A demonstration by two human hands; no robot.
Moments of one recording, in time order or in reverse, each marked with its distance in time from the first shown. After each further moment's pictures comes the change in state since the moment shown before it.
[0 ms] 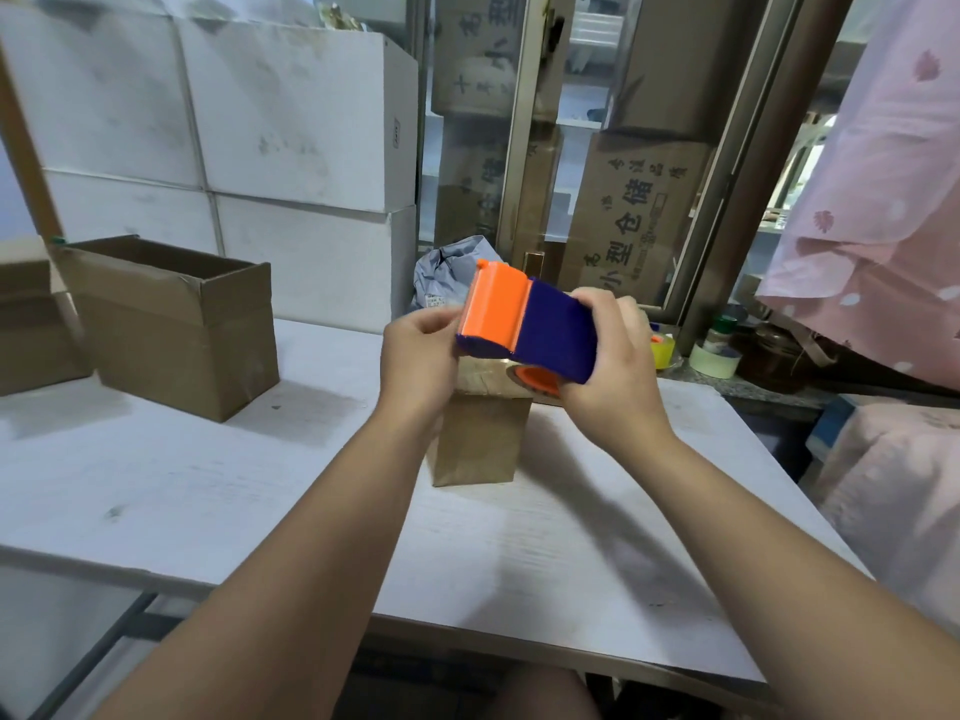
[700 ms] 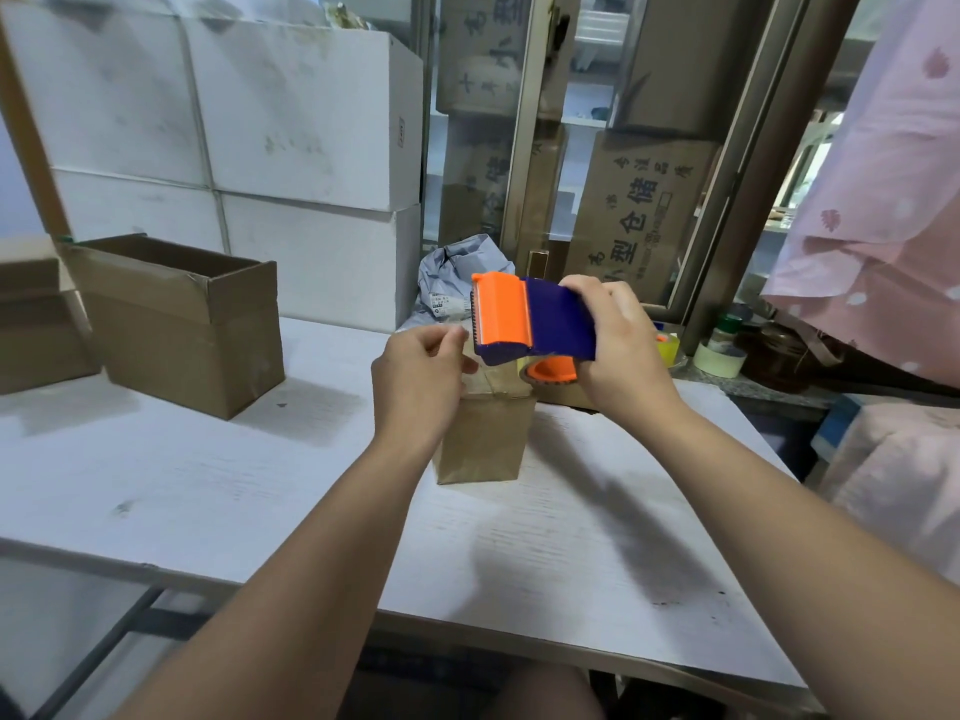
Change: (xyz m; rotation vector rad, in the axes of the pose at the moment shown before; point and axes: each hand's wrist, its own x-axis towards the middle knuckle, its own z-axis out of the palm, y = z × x) left_hand -0.006 -0.016 -0.008 0.270 0.060 0.091; right_hand 0.019 0.000 -0.009 -0.093 -0.171 0.018
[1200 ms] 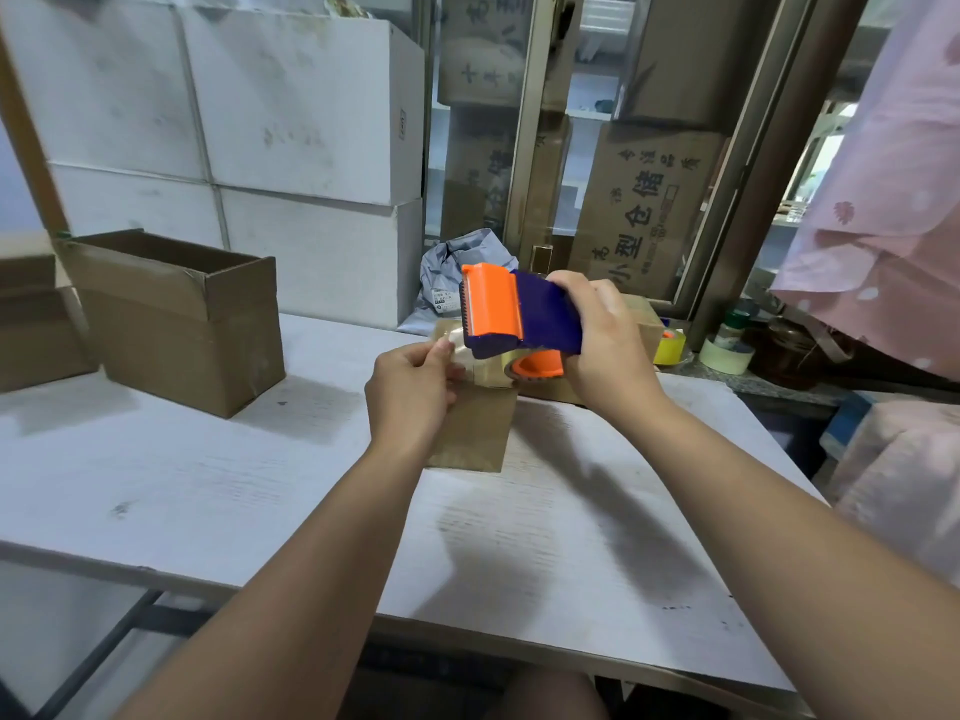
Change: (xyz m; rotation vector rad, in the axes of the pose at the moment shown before) left_hand 0.009 -0.022 0.002 -0.104 0.031 -0.185; right_hand 0.008 -0.003 0.015 0.029 -0.017 0.021
